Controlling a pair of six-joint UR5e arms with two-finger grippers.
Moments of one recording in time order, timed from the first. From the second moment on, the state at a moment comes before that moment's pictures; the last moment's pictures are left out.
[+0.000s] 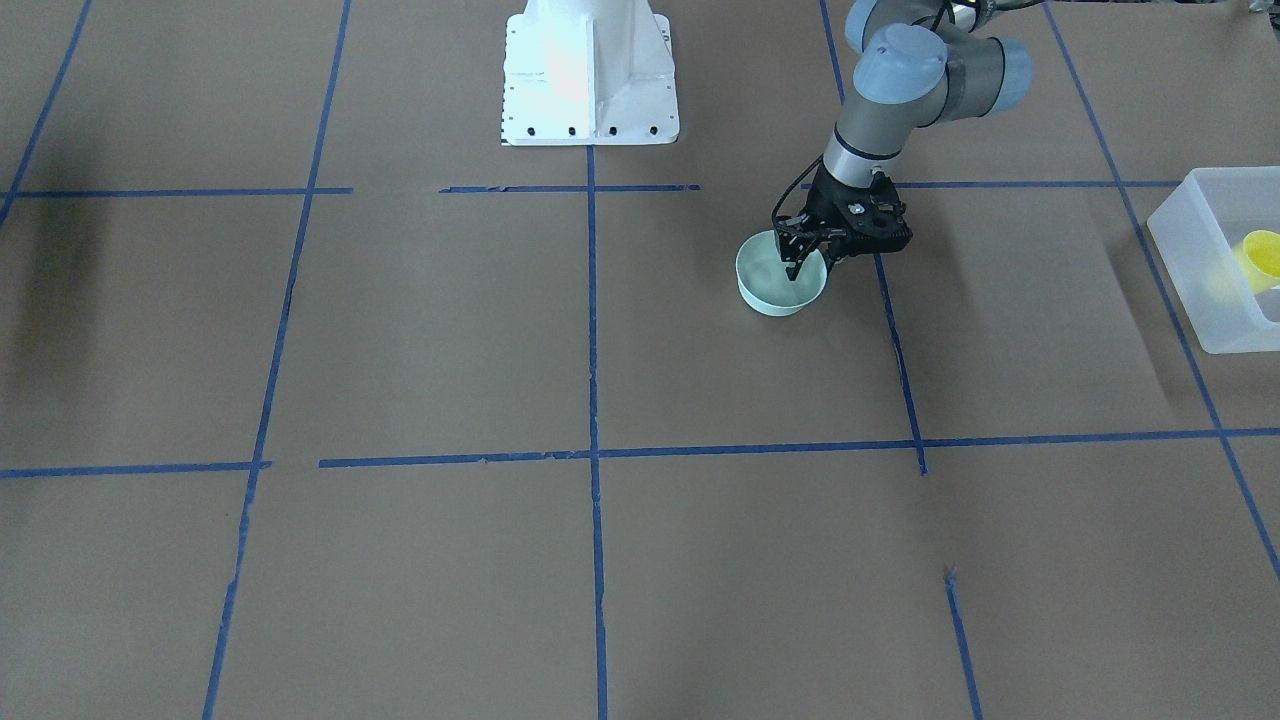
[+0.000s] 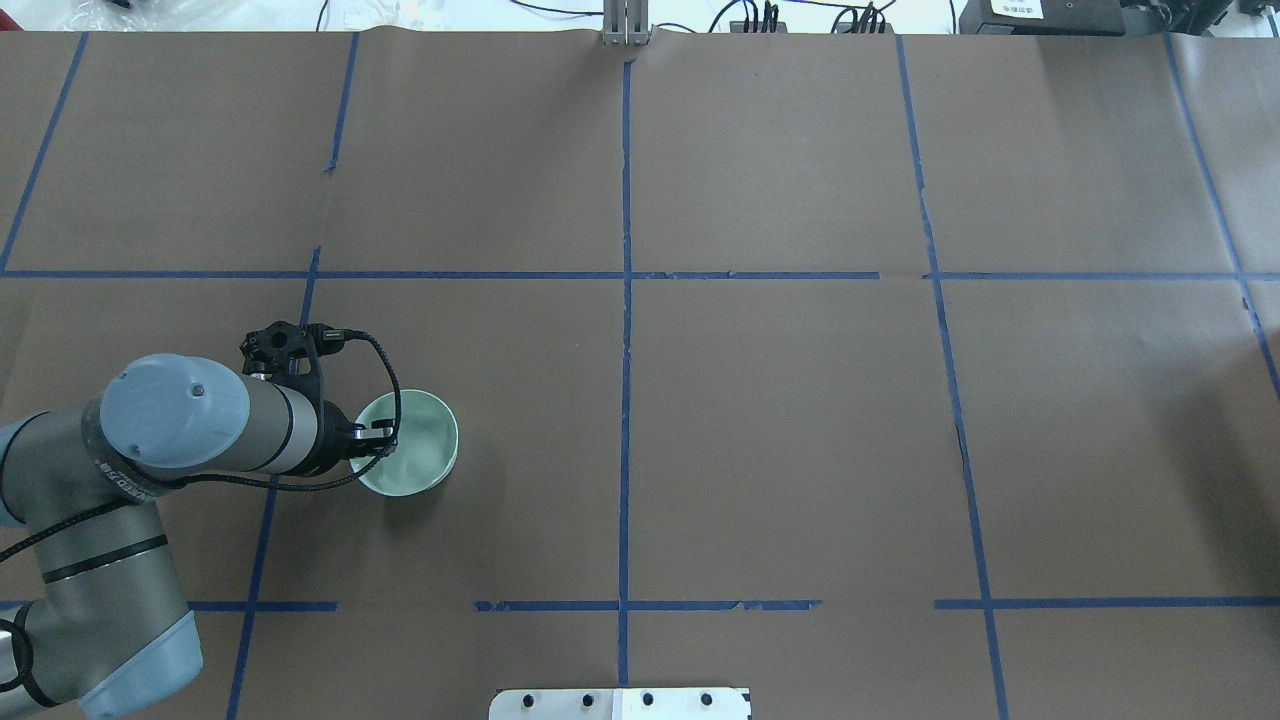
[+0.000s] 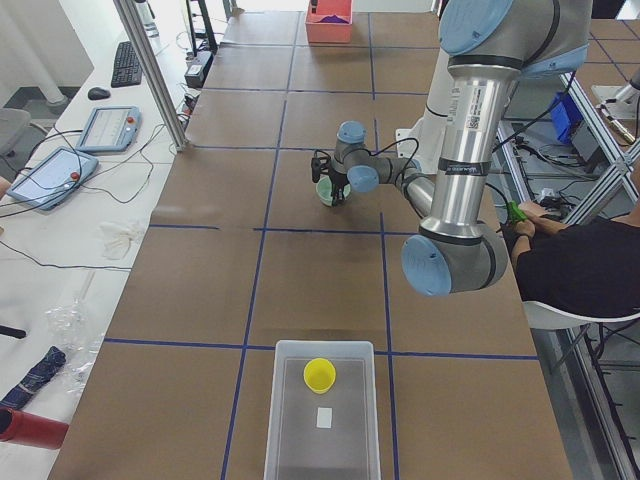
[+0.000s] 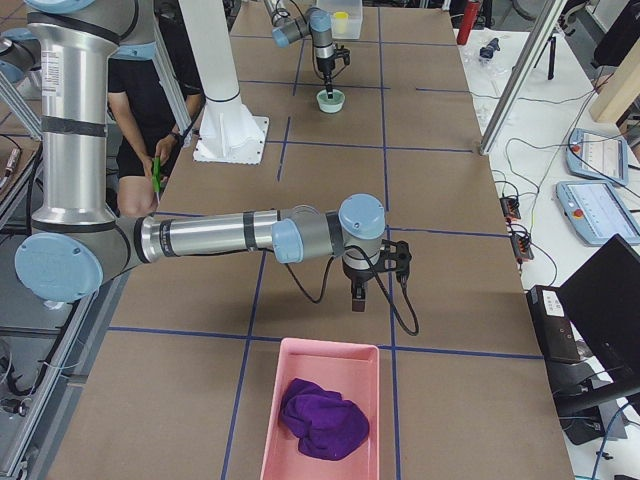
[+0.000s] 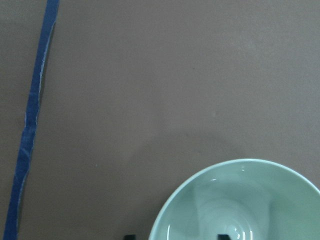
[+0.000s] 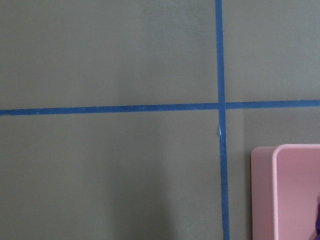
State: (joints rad) left arm -0.48 -1.74 -1.90 -1.93 -1.77 -1.37; right arm 1.47 -1.65 1.77 -1.48 2.38 0.26
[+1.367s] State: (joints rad) left arm -0.92 -1.63 -2.07 -1.74 -1.97 -0.92; right arm 1.49 -1.65 1.71 -1.48 2.38 0.16
